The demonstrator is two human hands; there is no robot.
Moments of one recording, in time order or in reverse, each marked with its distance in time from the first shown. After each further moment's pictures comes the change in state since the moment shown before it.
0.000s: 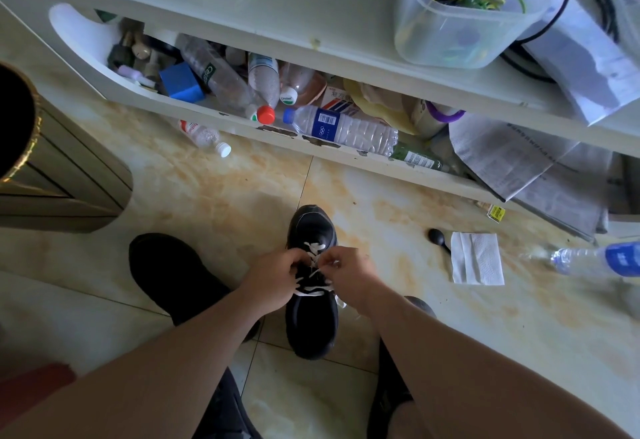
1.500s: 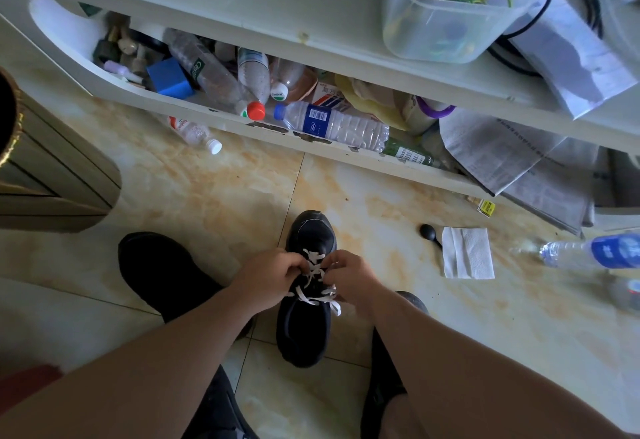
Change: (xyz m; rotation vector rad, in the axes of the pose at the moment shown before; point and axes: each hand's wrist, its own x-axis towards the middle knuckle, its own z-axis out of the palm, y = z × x) left_hand 0.006 -0.008 0.006 0.204 -0.036 0.127; right_hand -0.003 0.019 -0.001 0.281 -0.057 0.226
